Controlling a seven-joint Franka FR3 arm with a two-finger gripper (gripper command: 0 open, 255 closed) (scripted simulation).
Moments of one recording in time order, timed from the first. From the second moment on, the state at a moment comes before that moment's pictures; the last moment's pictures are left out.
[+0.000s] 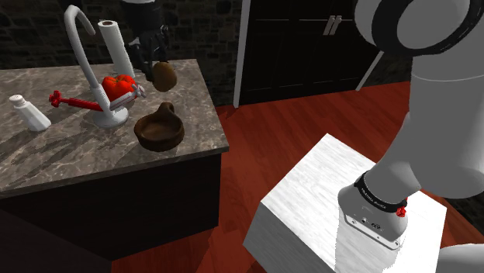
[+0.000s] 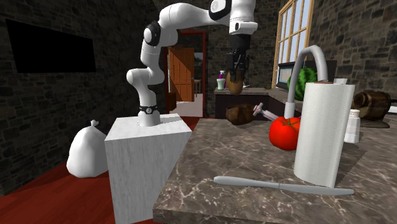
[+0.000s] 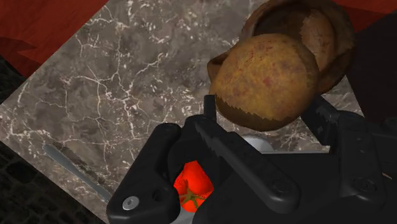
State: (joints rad) arm 0.36 0.55 0.21 -1.11 -0.11 1.63 0.01
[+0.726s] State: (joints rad) arm 0.47 0.75 0.21 -0.87 -0.14 1.58 0.09
